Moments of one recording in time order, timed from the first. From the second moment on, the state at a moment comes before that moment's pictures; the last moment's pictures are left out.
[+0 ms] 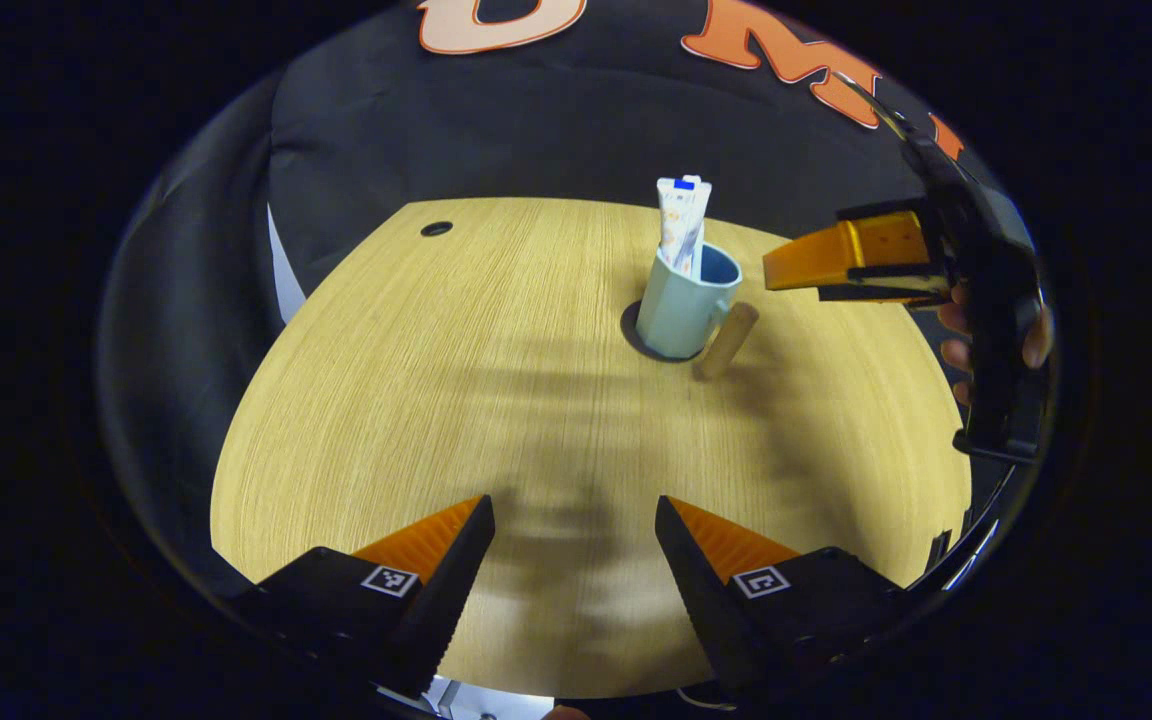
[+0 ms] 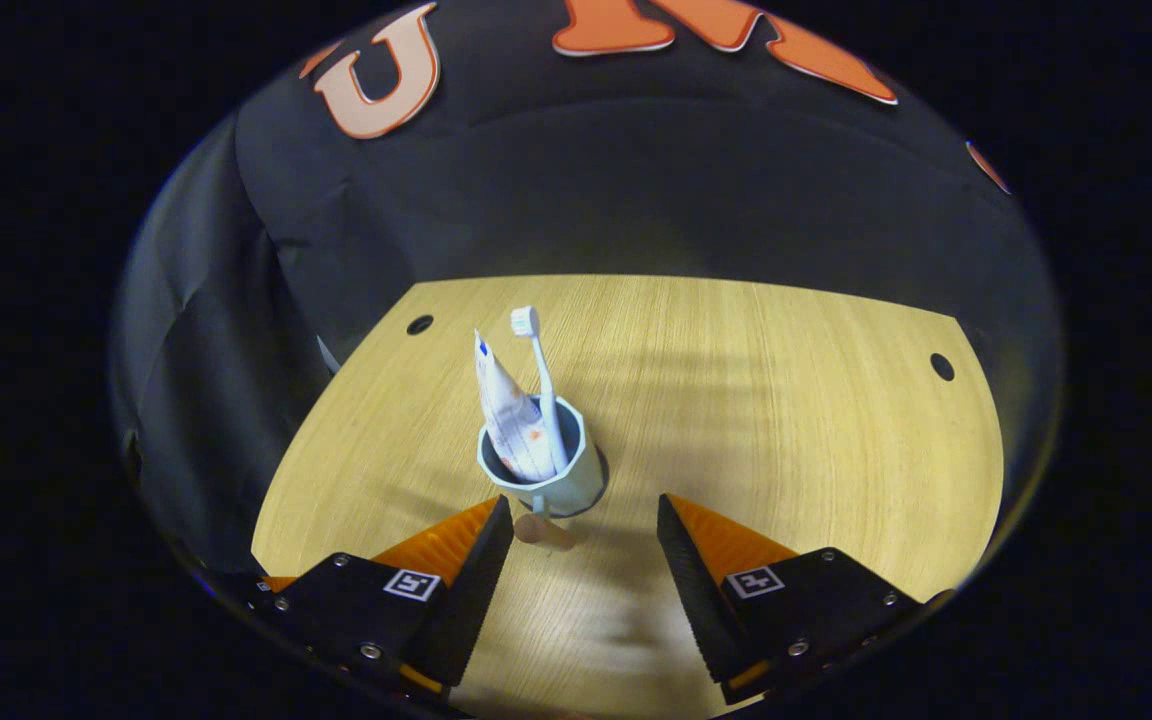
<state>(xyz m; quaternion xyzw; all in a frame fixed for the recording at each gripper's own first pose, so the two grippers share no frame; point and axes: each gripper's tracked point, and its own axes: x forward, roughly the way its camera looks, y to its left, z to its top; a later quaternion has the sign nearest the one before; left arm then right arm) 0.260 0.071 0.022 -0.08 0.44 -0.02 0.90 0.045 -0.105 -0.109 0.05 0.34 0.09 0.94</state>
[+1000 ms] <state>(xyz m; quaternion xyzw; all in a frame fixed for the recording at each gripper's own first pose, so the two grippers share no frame) 0.328 0.008 0.259 -0.05 0.10 -0.03 0.99 -0.067 -0.240 0.071 0.01 0.00 0.03 1.00</state>
